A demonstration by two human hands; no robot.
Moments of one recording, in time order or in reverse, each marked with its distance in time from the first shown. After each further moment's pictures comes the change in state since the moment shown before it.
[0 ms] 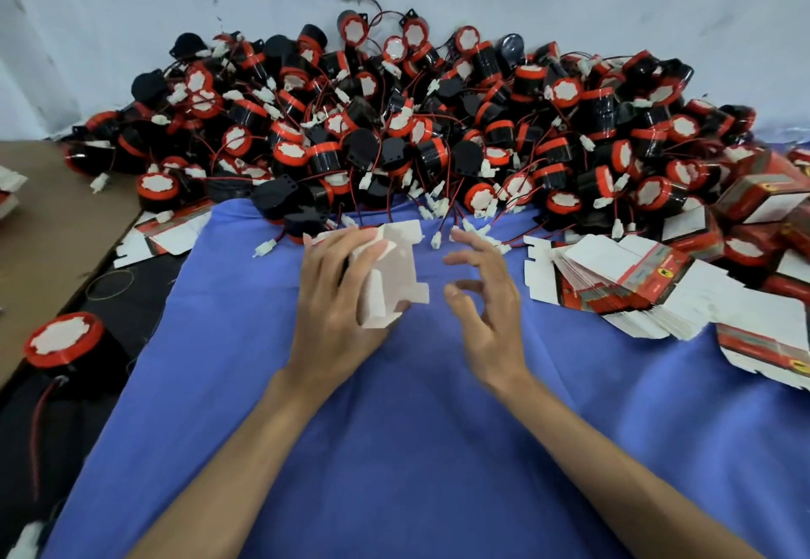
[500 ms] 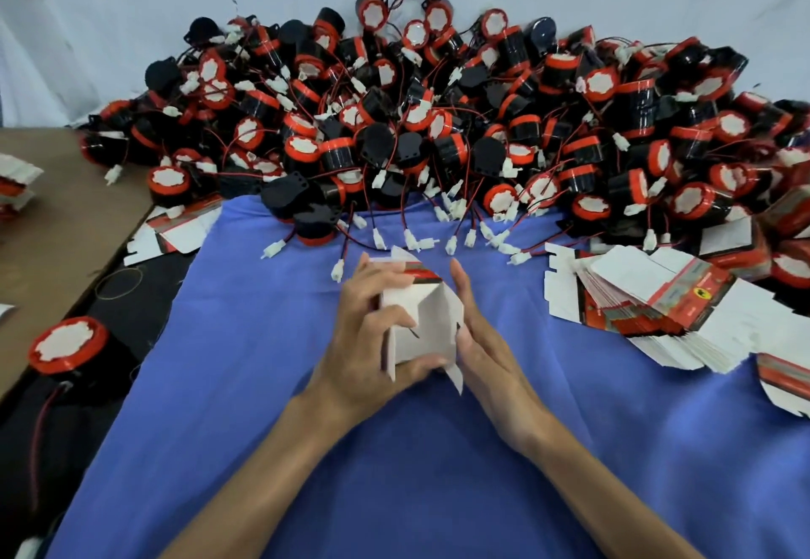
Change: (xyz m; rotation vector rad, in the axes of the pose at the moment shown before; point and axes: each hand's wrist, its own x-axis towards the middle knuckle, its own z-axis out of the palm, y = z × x) left_hand 0.006 0.025 0.005 -0.428 0.016 0.022; right_hand -0.016 0.006 -0.011 0.463 -0.504 0.418
